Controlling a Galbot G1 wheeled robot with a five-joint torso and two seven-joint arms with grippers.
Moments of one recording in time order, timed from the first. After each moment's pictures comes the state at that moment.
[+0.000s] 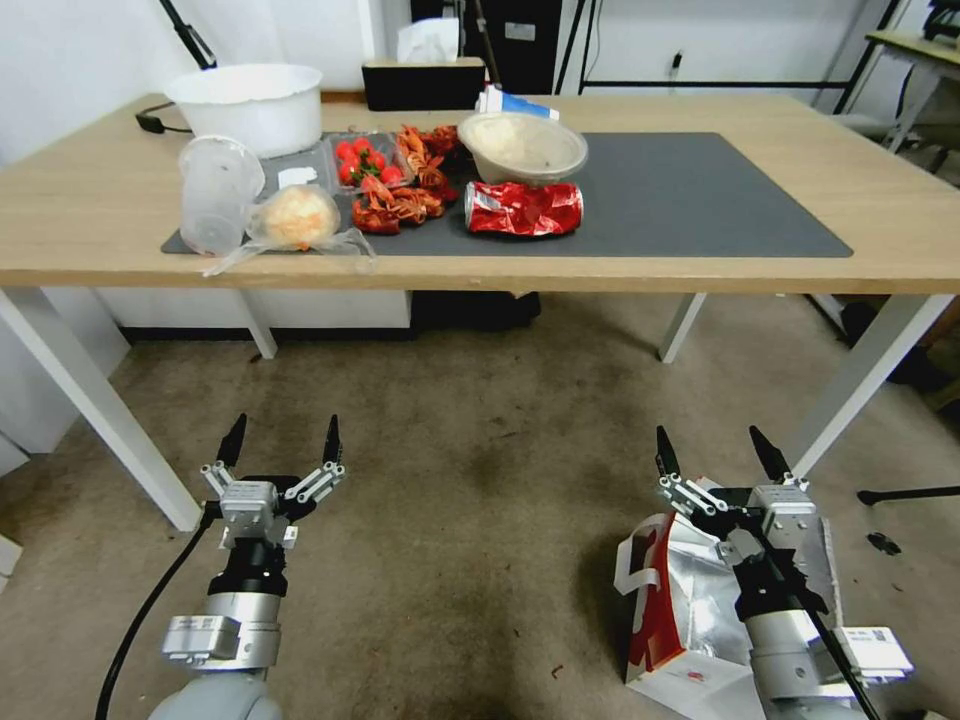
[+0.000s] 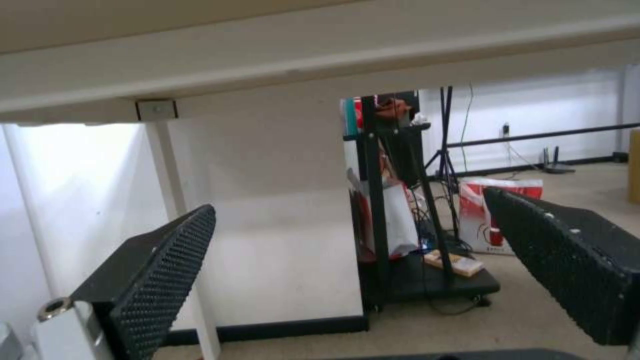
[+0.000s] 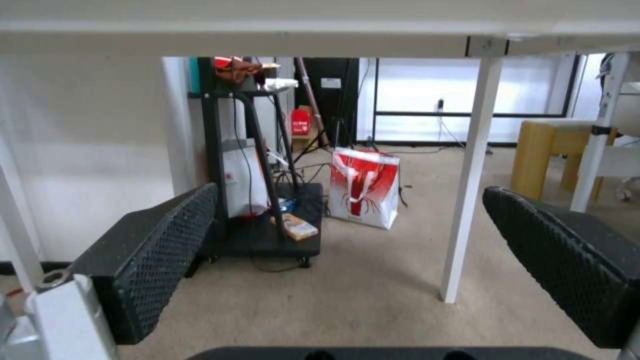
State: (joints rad) left arm 1.77 -1.42 -0.56 -2.24 -0.07 -0.26 -0.08; right arm -1.85 1.51 0.63 2.37 0.12 0.09 -0.06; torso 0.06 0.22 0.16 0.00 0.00
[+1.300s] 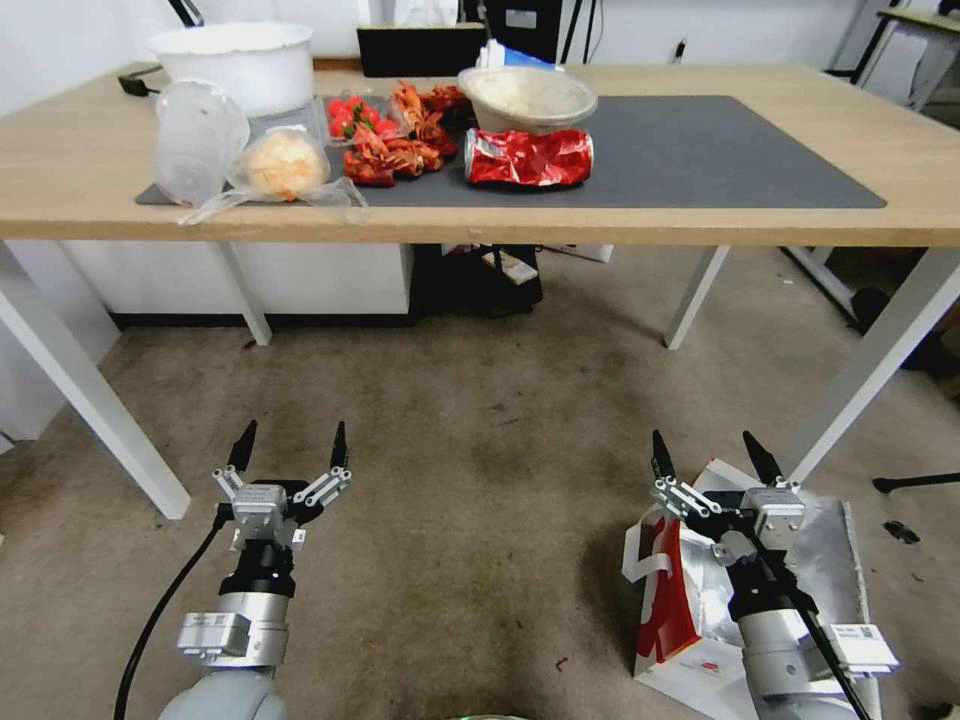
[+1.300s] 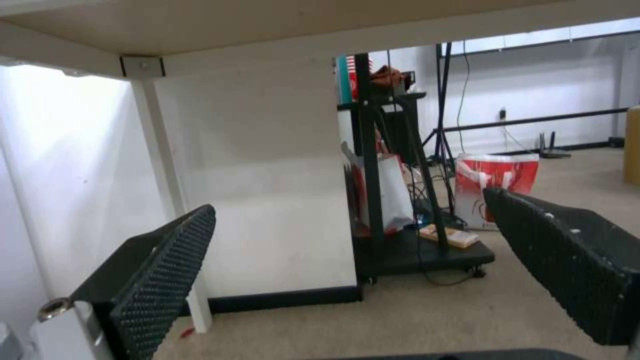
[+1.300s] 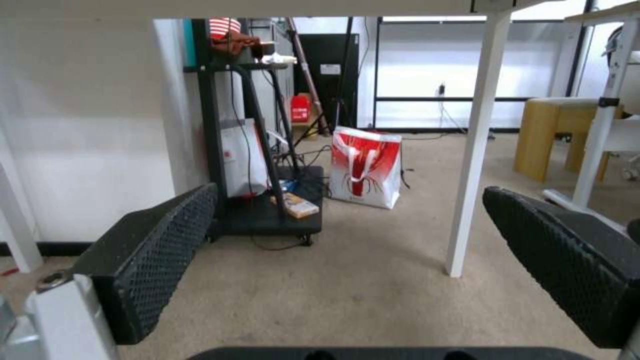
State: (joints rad) left arm 1.75 -1.42 -0.55 -2.20 -0.07 -0.26 -0.08; right arm -1.84 1.52 0.63 2.35 0.12 0.09 -0.06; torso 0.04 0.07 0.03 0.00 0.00
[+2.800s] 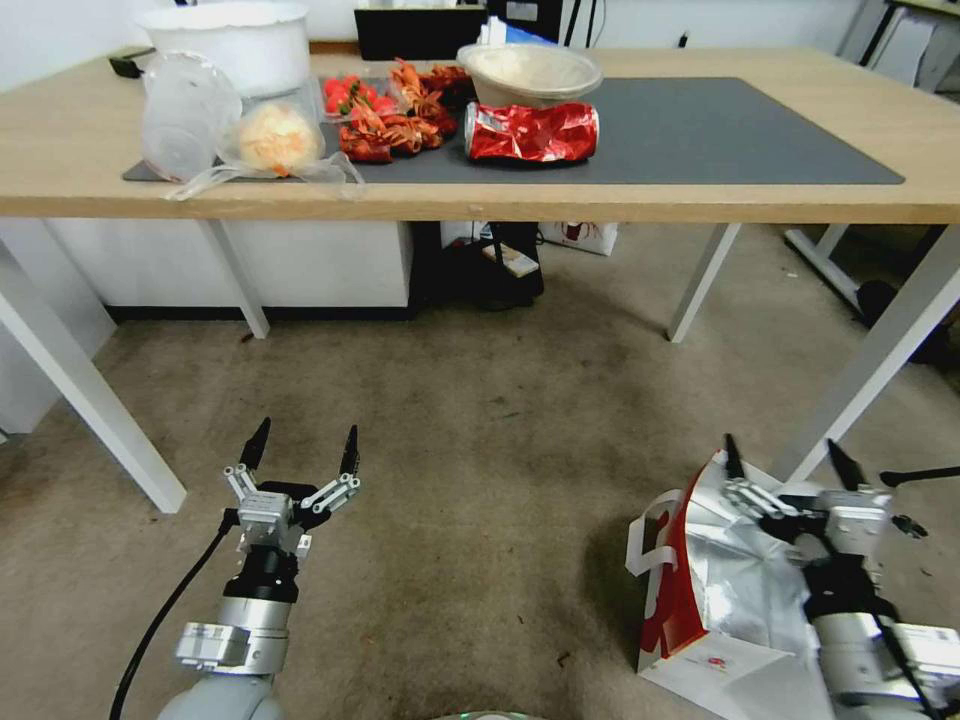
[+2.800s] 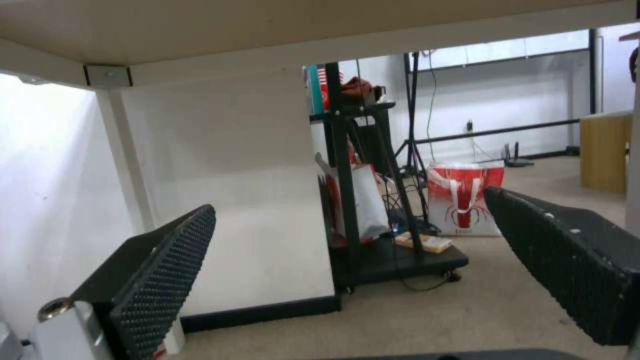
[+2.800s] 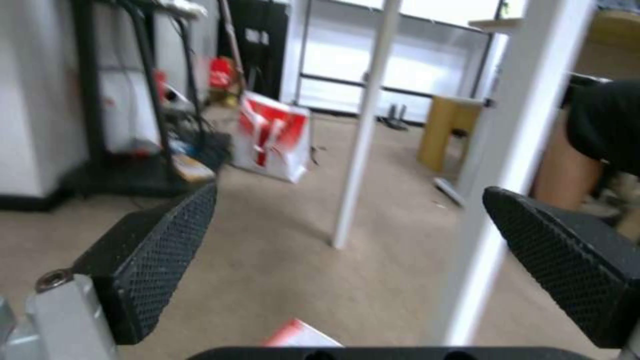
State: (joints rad) left arm 1.75 -1.37 -0.56 -2.16 -0.11 -0.35 -0.02; right arm -1.83 1.45 0.92 2.23 0.19 0.09 -0.06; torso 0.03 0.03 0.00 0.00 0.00
